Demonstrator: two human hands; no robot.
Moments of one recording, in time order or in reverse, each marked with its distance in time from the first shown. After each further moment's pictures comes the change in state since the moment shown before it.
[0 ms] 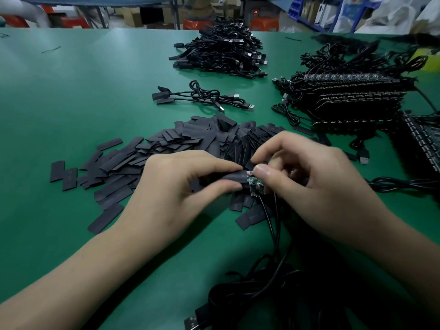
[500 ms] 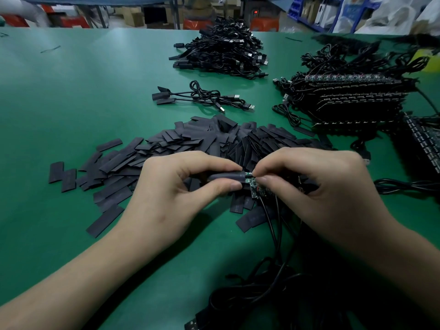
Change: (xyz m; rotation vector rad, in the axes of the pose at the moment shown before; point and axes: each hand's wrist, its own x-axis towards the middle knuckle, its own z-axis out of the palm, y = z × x) left_hand -0.003 -0.010 0.008 -0.214 0.037 -0.155; right_hand -0.002 0.007 -0.003 -0.264 0.091 -0.318
